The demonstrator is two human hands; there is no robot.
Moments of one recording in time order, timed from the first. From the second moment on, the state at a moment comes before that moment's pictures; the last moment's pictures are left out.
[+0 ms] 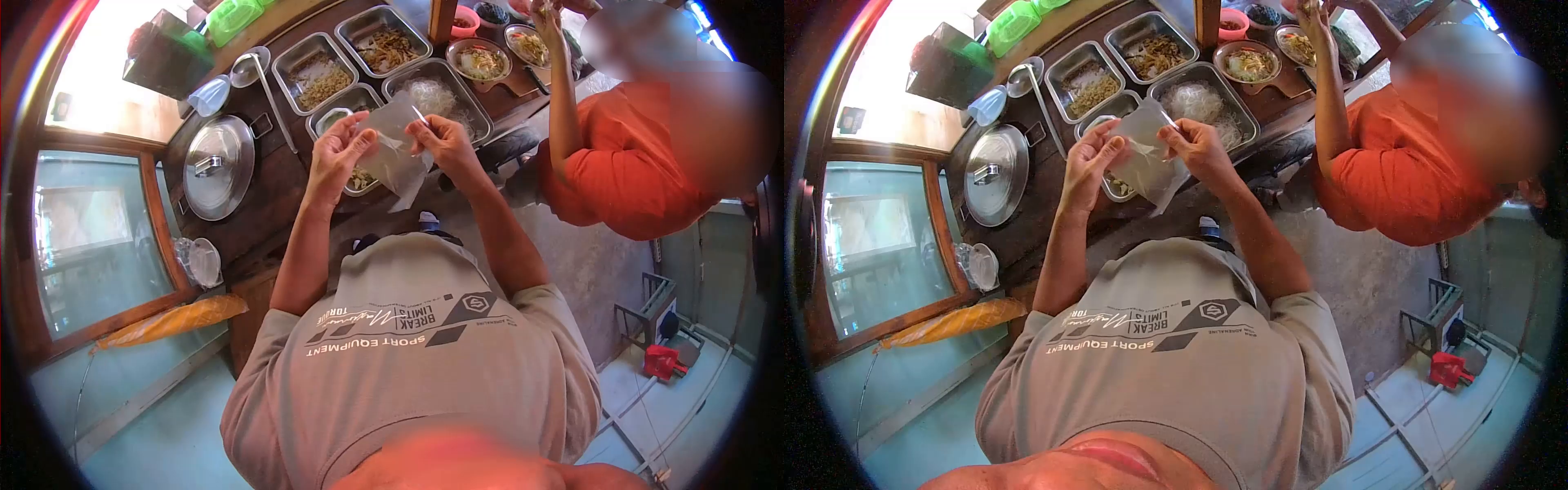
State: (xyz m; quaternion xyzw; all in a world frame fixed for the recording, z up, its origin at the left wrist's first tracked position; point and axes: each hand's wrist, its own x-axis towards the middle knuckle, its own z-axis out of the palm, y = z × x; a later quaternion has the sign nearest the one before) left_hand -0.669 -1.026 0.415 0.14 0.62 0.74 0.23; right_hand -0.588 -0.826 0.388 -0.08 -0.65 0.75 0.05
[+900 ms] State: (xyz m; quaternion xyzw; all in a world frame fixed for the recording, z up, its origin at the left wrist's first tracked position) left_hand -0.655 -1.020 0.425 0.23 0.80 0.54 0.13; right_hand -0.584 -0.802 0.423 -0.03 -0.80 0.60 -0.06
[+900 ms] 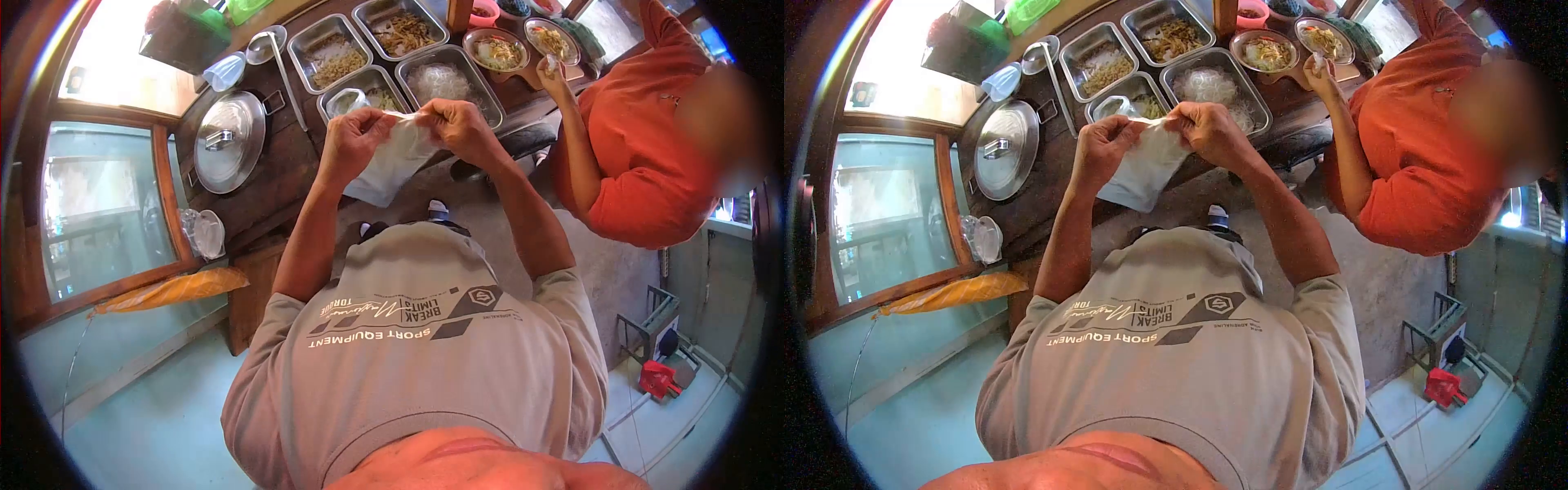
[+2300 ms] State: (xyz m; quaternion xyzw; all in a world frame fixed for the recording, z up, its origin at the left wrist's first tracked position) left_hand -0.688 -1.152 0.422 -0.17 0.51 0.83 -0.16; right_hand -0.610 -0.925 0.328 -0.01 -0.32 0.92 -0.23
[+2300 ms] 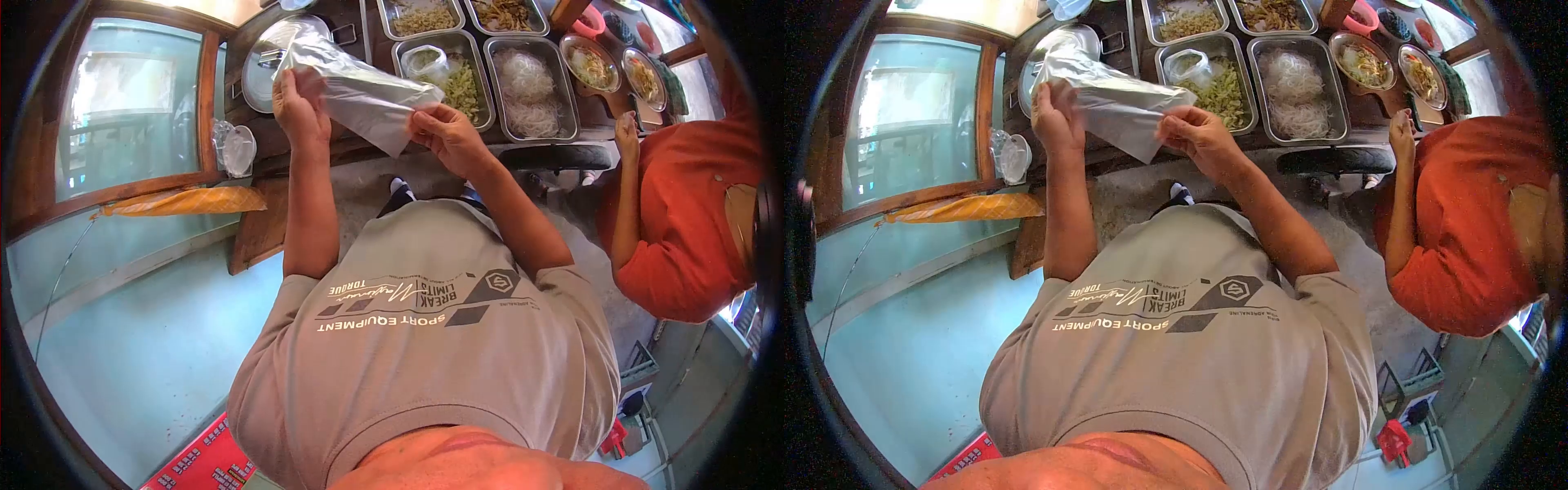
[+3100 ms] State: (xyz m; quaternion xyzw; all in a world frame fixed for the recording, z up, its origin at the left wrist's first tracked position) left_hand -0.593 -1.140 0.386 0.06 0.84 0.53 -0.10; right_hand -0.630 -0.983 0.344 0.02 -0.42 0.87 -0.27
